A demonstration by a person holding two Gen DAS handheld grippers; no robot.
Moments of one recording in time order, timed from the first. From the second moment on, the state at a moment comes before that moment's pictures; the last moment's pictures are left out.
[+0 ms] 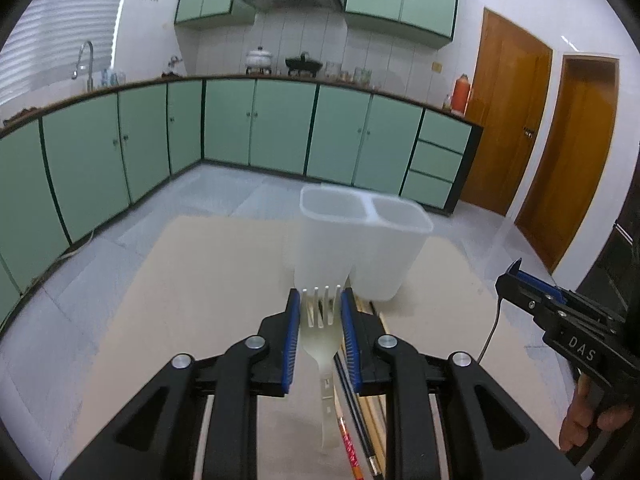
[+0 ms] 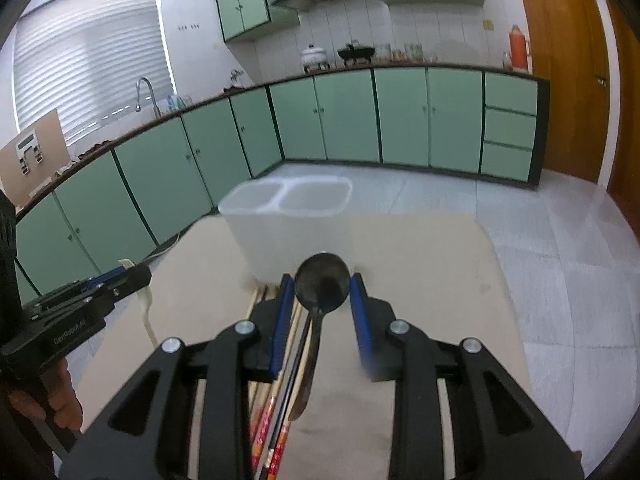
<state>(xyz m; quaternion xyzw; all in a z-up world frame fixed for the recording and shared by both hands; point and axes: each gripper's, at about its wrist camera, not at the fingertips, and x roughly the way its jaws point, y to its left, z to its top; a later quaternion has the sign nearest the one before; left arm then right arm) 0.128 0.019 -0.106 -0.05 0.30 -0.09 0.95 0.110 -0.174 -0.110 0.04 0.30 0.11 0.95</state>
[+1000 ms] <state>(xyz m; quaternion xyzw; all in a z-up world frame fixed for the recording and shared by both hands) 0.294 -0.008 -0.044 -0.05 0.22 -0.12 0.97 0.261 -0.183 -0.064 0.02 0.21 0.13 0.97</state>
